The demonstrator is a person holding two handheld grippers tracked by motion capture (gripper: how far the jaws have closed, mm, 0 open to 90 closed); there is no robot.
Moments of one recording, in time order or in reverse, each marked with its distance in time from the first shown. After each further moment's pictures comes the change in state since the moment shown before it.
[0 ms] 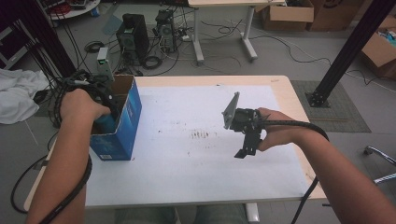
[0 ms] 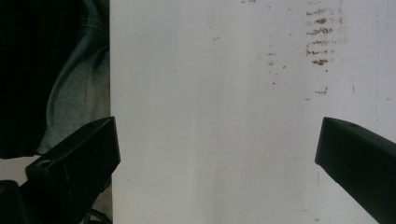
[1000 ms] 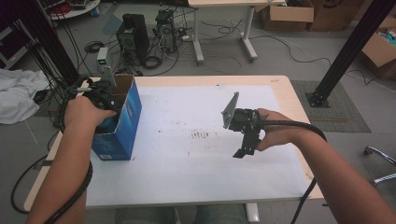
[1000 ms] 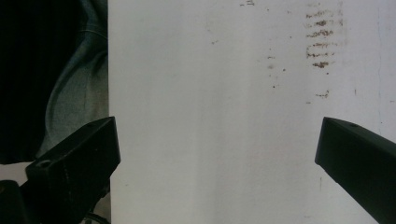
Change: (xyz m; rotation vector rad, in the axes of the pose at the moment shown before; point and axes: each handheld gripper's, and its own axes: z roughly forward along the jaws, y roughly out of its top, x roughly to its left) left arm 0.000 -0.003 0.016 -0.008 0.007 0.006; right arm -0.003 0.000 0.004 -0.016 0.007 0.013
